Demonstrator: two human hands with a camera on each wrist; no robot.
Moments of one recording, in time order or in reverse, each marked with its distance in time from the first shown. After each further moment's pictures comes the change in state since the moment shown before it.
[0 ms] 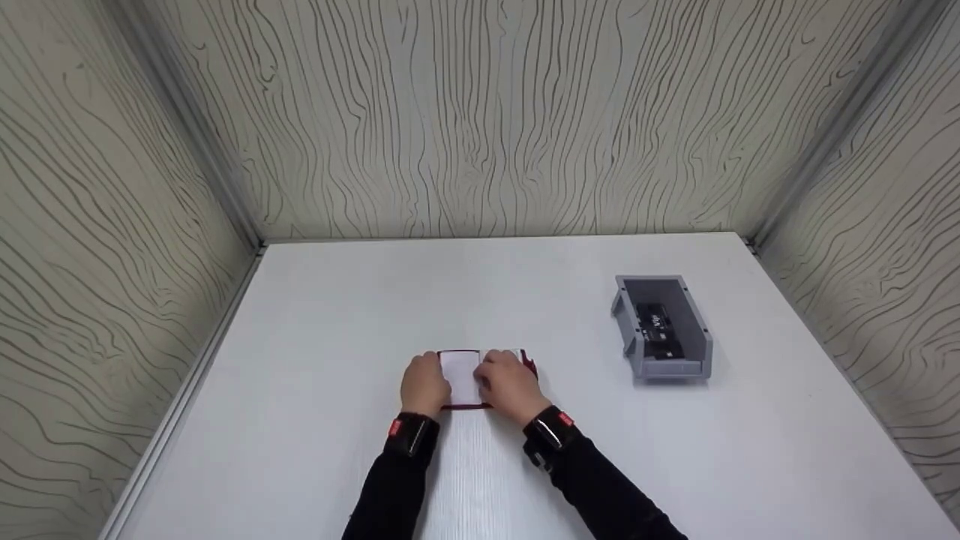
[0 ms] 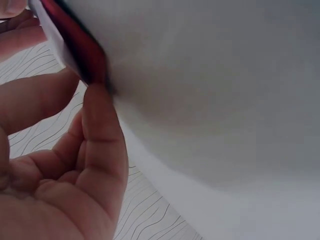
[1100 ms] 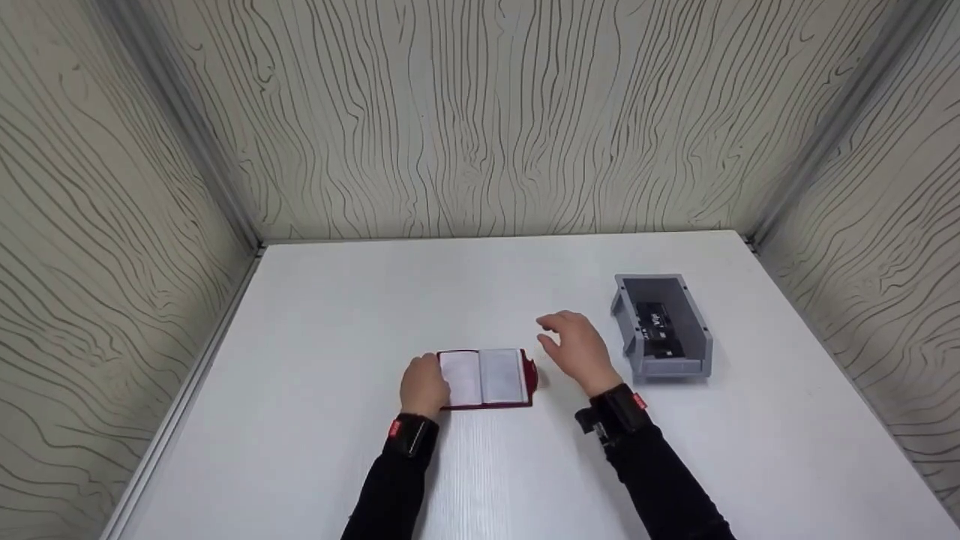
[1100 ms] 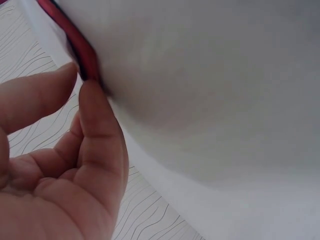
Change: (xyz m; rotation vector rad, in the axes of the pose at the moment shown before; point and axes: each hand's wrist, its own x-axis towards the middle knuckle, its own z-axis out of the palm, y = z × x) left_hand 0.002 -0.002 0.001 -0.007 -0.039 -0.026; right_hand -0.006 0.059 -0.087 0.120 0.132 0.217
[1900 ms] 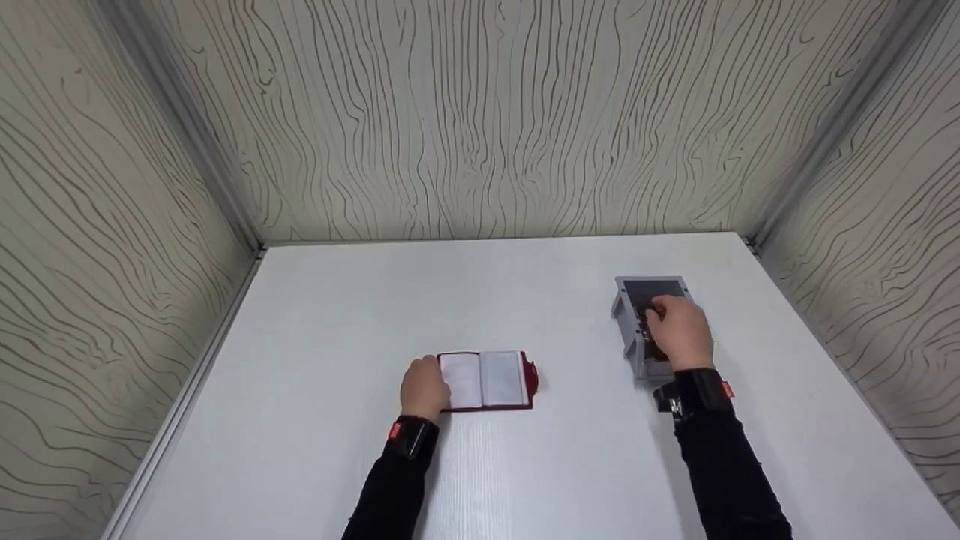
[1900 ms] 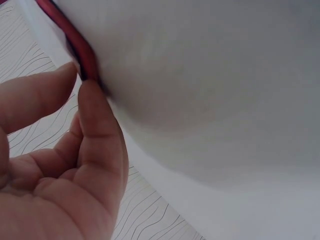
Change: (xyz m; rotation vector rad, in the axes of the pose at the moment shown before) left_hand 0.000 0.000 0.001 0.022 0.010 0.014; right_hand -0.009 0.104 -0.086 -0.089 0.074 0.356
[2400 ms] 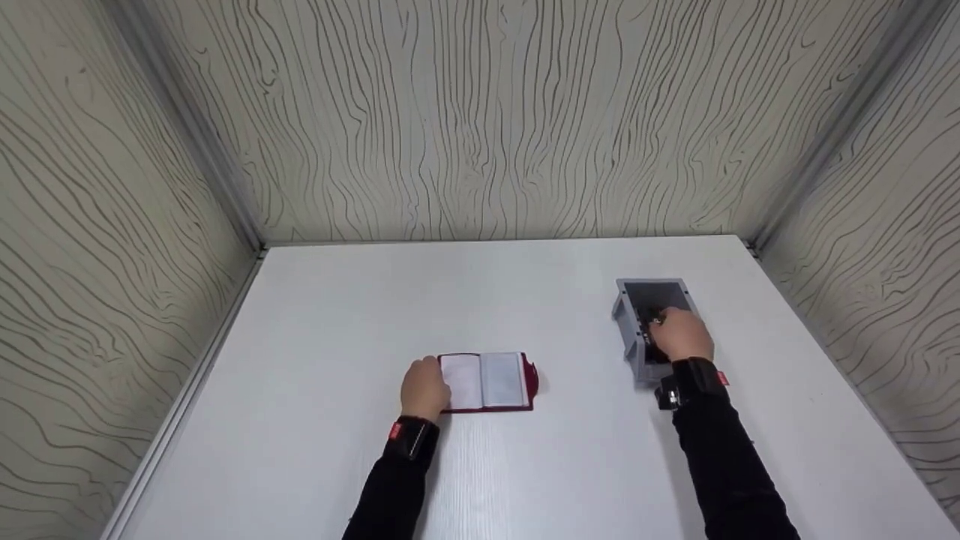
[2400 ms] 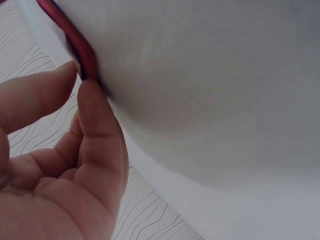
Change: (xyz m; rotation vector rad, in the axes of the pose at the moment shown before) left_hand 0.000 -0.001 0.001 -0.014 -0.002 0.008; right_hand 0.012 0.022 0.008 -0.119 -0.210 0.154
